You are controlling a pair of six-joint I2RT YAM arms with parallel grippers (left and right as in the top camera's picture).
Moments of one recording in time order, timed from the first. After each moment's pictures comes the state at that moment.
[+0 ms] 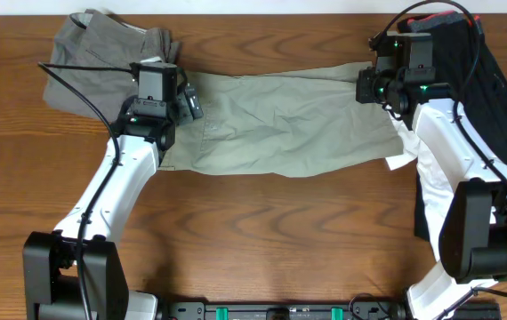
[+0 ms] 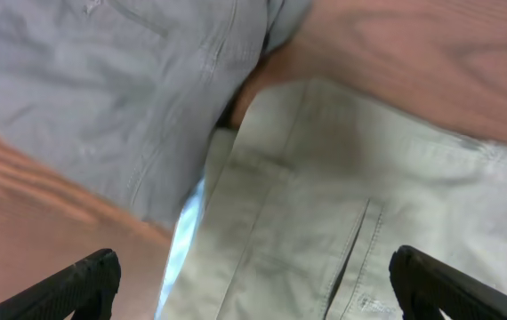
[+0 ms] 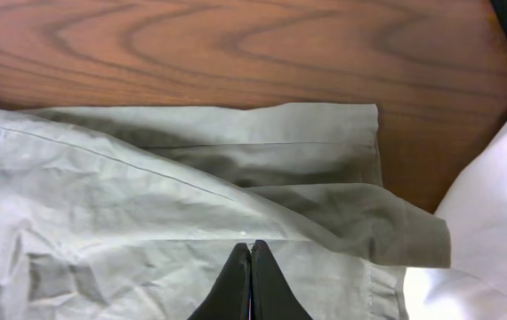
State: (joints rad) left arm -0.15 1.59 1.11 -0.40 -0.22 -0.38; right arm 0.07 1.84 1.33 -0.32 -0.17 0.06
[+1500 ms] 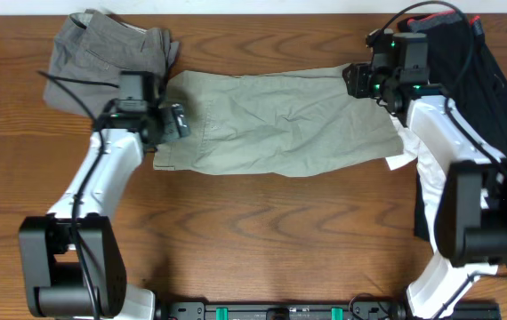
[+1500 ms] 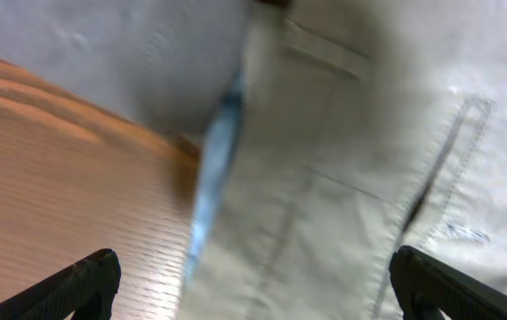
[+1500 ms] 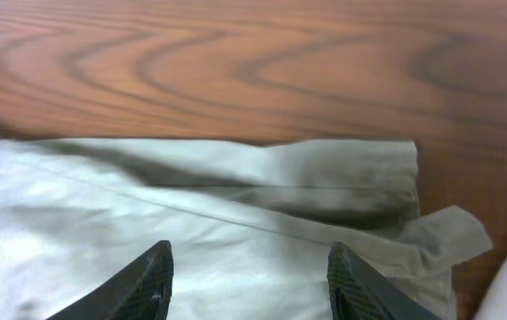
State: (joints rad) left arm -0.01 1.66 1.11 -0.53 -0.02 -0.29; right arm 0.07 1.91 1.33 -0.20 -0.28 0.08
